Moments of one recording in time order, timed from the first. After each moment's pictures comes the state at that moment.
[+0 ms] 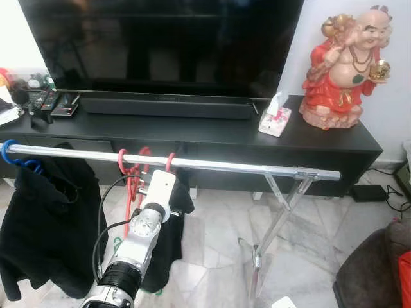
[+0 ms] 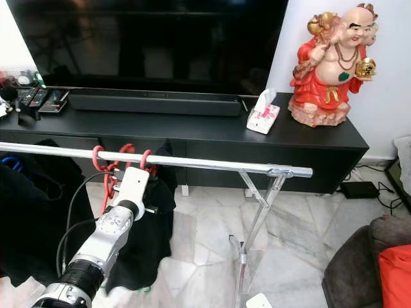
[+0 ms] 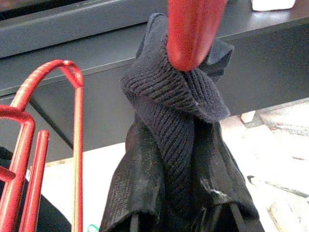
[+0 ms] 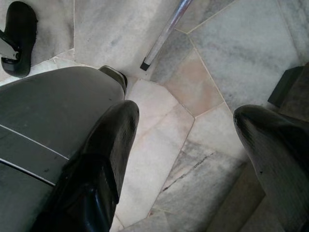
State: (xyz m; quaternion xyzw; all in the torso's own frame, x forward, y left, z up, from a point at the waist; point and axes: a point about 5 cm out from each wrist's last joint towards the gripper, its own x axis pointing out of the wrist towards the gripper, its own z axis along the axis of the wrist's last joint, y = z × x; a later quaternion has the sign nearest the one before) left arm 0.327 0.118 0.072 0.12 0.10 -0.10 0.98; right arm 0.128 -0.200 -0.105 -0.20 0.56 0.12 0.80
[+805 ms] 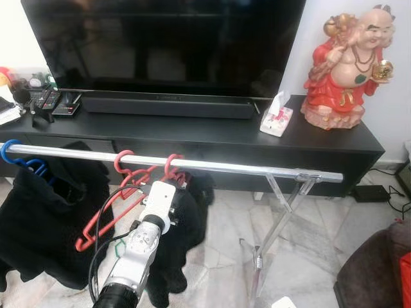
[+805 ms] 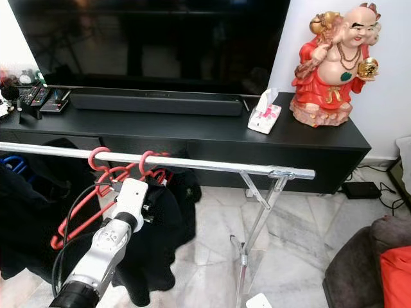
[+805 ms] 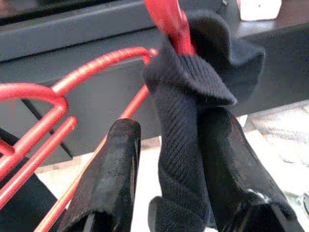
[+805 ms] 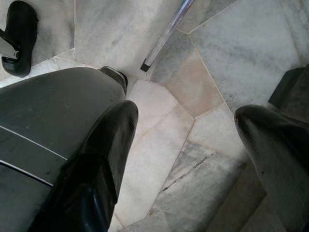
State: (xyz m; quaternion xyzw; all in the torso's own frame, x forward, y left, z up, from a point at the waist) left arm 0.302 0.121 0.069 0.10 0.06 -0.10 0.99; right arm 0.128 -0.200 -0.105 -0.20 0.56 0.12 0.80
